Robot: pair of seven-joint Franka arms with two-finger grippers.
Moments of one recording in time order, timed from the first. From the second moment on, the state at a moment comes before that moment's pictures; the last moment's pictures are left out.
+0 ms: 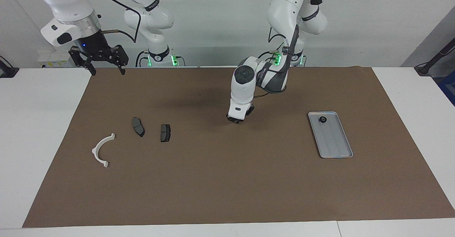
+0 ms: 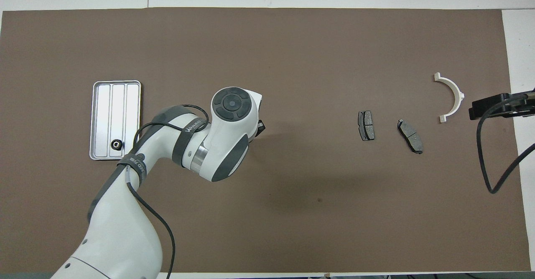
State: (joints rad) left arm -0.65 0.37 0.05 -1.82 -0.07 2.08 -0.98; right arm -0.05 -0.06 0.04 -1.60 -0.02 1.52 -0.03
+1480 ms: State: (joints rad) left arm -0.10 0.24 0.06 -2.04 -0.04 2.29 -0.16; right arm -0.05 -0.07 0.04 -1.60 -0.02 1.49 -0.03
